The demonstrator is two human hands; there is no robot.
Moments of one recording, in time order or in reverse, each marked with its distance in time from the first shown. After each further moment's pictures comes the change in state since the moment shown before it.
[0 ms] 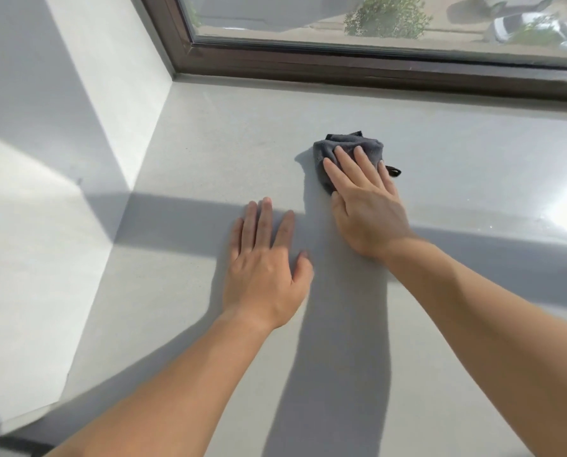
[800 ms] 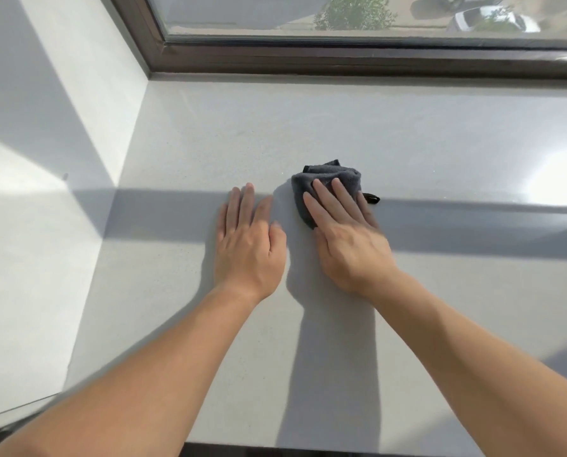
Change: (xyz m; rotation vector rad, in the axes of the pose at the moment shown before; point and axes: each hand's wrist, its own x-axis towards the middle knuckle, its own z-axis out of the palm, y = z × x) left_hand -0.003 0.012 0.013 -0.145 -0.003 -0.007; right_hand -0.096 0.001 0.020 -0.033 0.001 -0.032
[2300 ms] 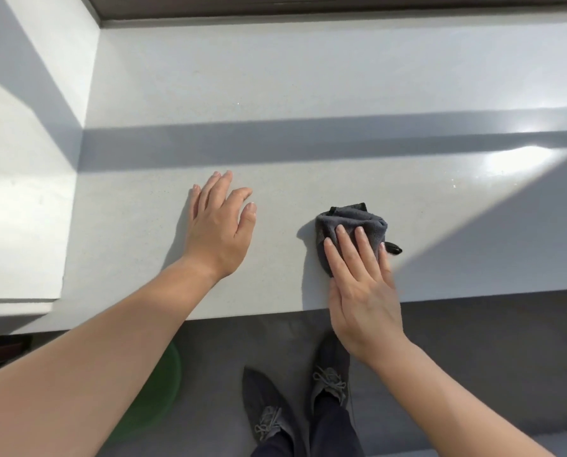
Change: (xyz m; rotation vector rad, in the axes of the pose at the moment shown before) left_hand -0.110 -0.017 0.014 -0.079 -0.073 0.184; right_hand -0.244 -0.037 0.025 0.005 0.091 0.229
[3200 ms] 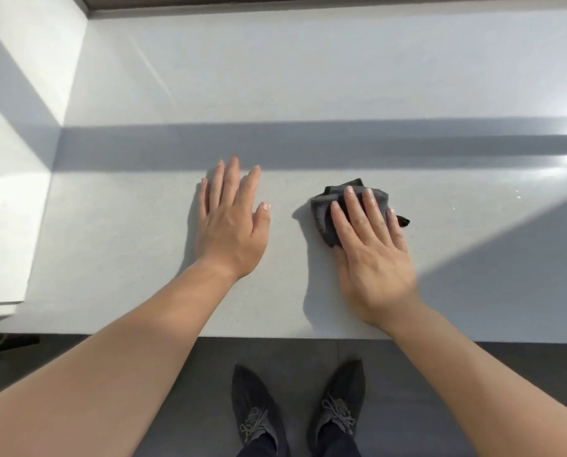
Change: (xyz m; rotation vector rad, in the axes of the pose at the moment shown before) left_hand 0.027 0.074 0.027 0.147 0.035 -0.106; right_hand 0.072 0.084 -0.023 -0.015 -0.018 -0.091
